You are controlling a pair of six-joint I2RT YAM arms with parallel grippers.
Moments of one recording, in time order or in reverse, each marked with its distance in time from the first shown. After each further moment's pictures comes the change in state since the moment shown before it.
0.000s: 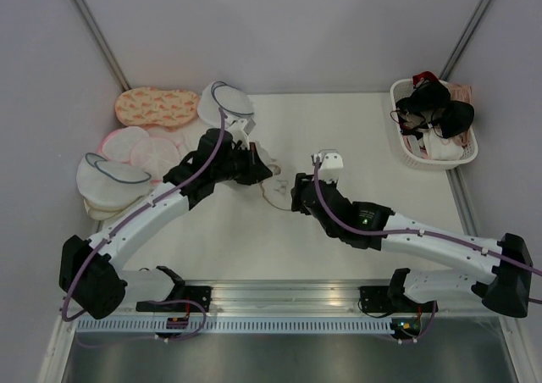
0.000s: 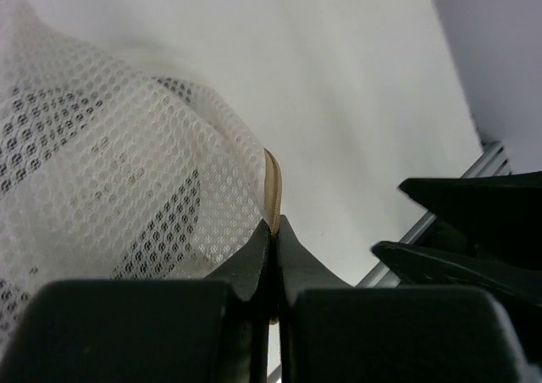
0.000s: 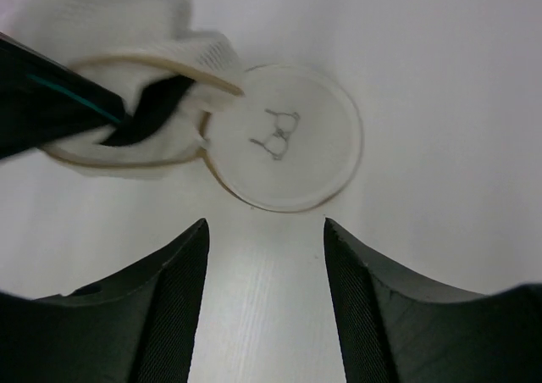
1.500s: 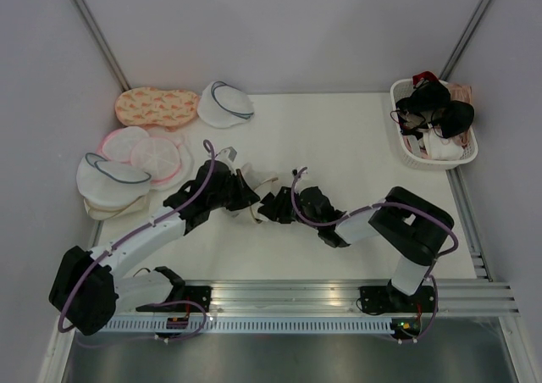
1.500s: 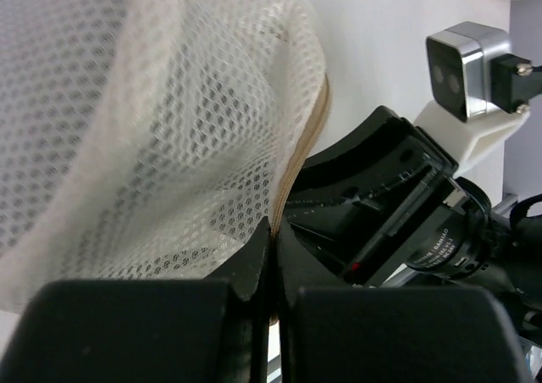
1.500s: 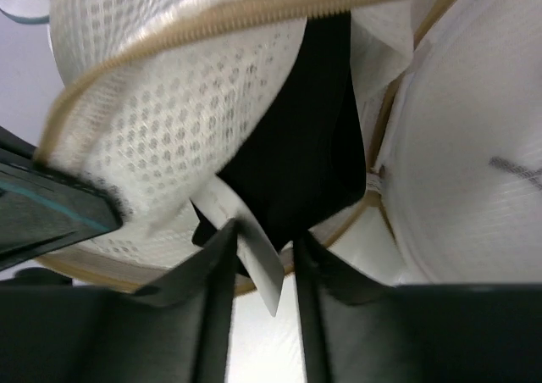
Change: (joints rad) left arm -0.005 -0.109 -0.405 0.126 -0.145 -0.265; right arm -0.226 0.599 -0.370 1.274 -0.819 0.211
